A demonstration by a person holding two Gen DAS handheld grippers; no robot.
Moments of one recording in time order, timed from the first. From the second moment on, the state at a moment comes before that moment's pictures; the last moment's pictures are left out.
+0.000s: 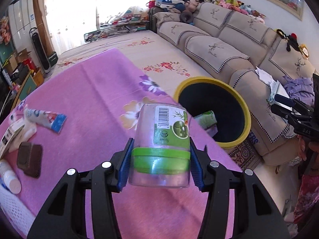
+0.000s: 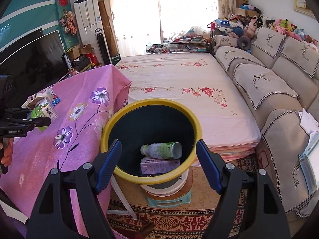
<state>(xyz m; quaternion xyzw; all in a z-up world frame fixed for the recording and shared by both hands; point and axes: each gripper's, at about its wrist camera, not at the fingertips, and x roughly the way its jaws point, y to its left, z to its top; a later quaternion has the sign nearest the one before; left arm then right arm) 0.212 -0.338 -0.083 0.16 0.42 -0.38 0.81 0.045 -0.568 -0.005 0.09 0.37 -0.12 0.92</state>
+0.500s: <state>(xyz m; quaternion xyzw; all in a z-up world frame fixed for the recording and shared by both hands) 0.205 -0.513 -0.115 0.20 0.43 -0.42 0.77 0.025 -0.610 -0.011 0.11 0.37 -0.15 0.91</state>
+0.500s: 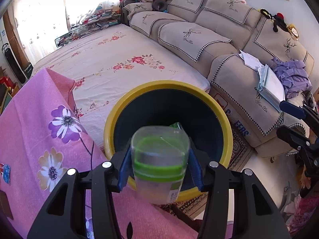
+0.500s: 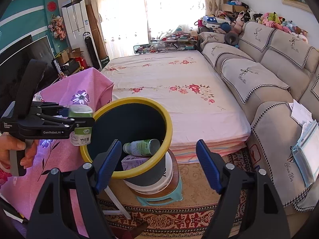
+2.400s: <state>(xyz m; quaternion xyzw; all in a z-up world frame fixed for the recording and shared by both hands) 0.145 0.012 -0.070 -0.04 0.35 -0.09 0.93 0.398 -0.263 -0.059 -0.11 0.48 0.18 0.85</state>
